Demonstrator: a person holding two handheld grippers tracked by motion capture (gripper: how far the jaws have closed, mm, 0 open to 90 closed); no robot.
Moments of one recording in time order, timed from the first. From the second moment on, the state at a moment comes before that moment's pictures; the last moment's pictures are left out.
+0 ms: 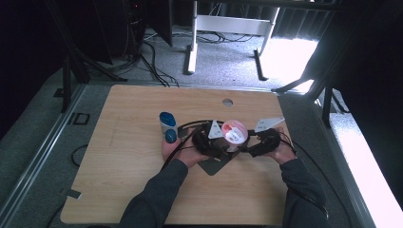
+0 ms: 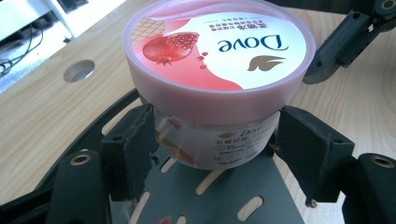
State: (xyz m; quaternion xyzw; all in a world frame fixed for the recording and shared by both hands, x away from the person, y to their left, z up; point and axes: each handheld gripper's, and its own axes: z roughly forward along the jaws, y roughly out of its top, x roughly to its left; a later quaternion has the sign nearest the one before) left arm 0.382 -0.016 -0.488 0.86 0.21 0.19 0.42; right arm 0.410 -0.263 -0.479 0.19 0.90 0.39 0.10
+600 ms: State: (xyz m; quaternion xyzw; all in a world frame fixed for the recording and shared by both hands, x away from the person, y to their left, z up) left arm 0.395 -0.024 -0.503 0.86 0.23 0.18 0.41; right arm 0.423 -0.267 -0.496 0.22 0.89 0.39 0.09
